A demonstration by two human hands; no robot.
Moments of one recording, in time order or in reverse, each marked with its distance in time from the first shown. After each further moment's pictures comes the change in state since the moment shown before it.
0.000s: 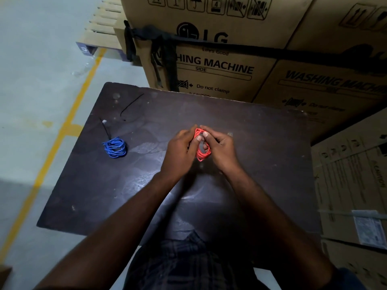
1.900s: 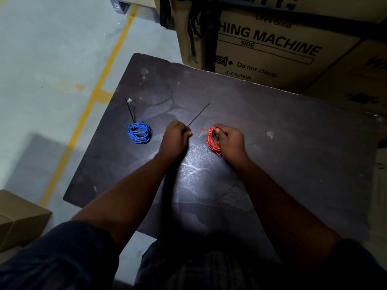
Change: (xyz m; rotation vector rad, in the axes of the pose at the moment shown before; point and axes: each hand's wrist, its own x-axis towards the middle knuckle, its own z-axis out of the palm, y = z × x) left_hand 0.027 -0.179 0.000 0.293 -0.100 -0.303; right_hand 0.095 0.110 0.037 -0.538 -0.096 -0.010
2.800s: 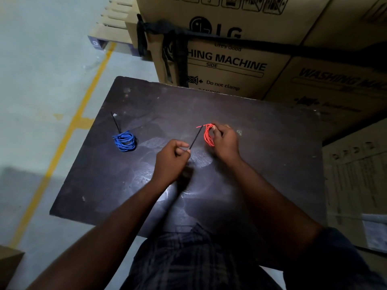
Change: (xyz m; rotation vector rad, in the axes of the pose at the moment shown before) left_hand -0.107 0.104 -0.047 -0.580 -0.010 -0.204; right_hand -0.054 -0.037 -0.061 -0.134 0.297 -0.140
